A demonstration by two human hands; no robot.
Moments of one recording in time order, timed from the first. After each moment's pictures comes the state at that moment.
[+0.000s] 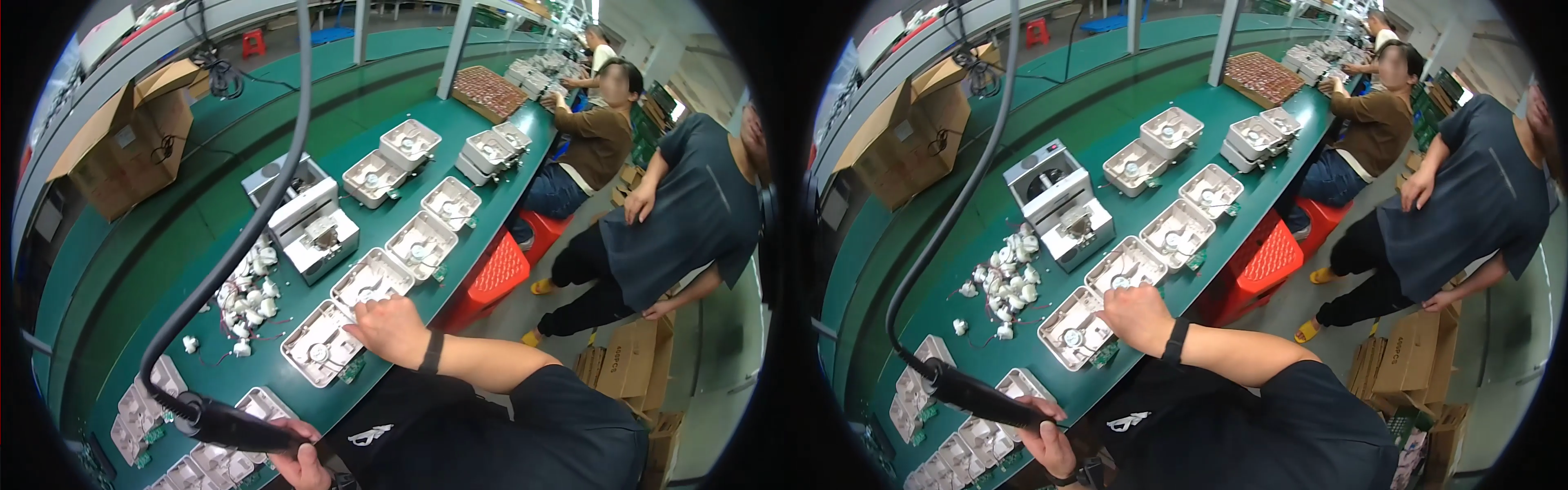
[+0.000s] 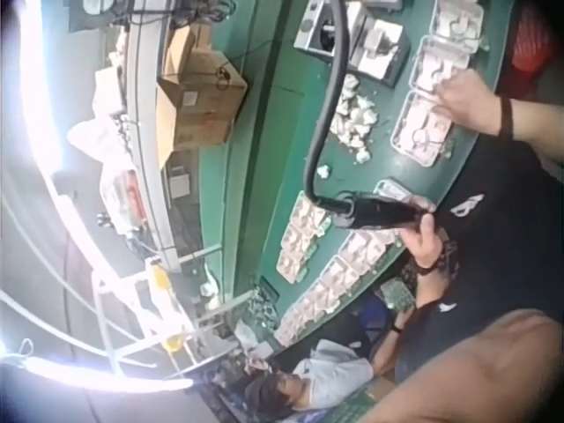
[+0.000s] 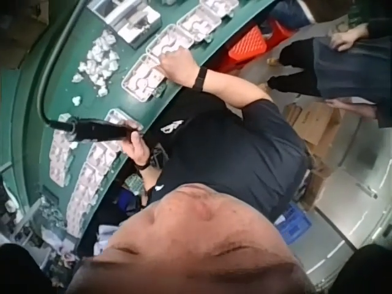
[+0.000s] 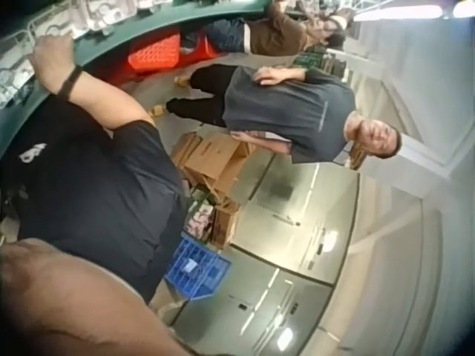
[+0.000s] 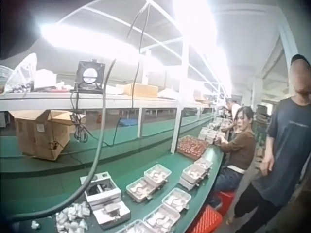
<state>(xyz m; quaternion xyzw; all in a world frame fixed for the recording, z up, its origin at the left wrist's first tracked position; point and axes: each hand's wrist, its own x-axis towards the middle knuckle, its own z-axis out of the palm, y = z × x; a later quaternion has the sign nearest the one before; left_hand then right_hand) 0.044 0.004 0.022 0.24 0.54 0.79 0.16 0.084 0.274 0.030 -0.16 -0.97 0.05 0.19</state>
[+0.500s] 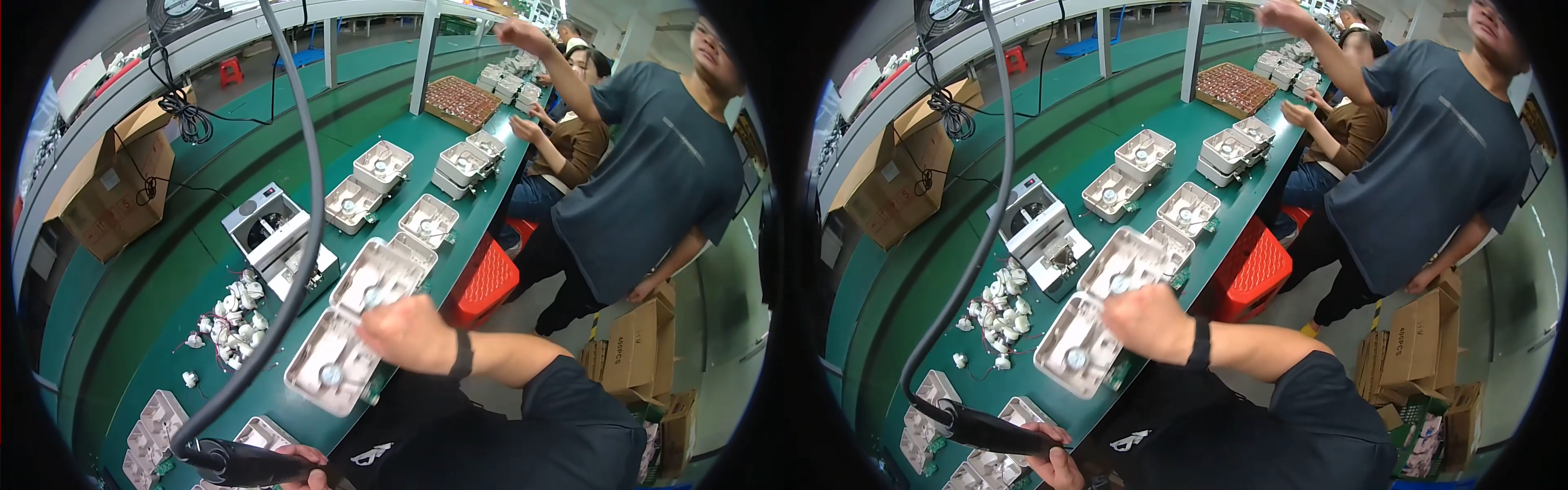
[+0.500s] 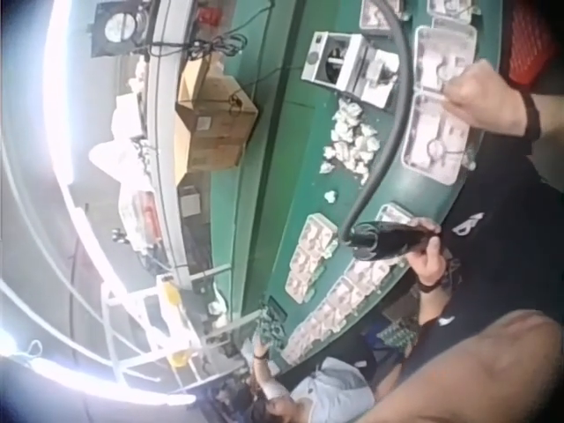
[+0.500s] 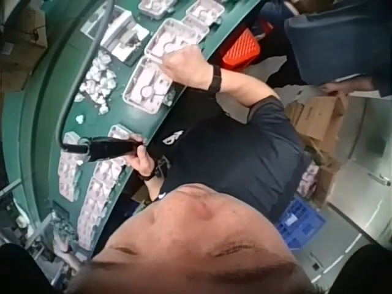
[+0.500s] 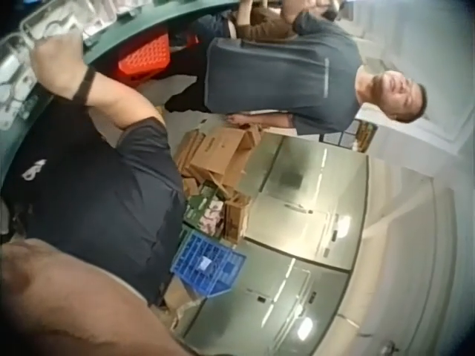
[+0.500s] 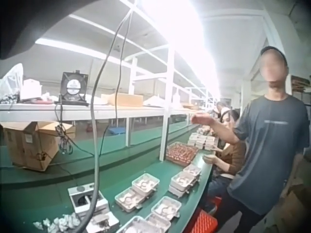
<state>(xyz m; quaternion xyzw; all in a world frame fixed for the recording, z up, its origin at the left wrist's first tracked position) 0.055 0.005 0.038 0.23 0.55 0.78 0.18 0.112 0.305 0.089 -0.11 -0.95 0.09 0.26</state>
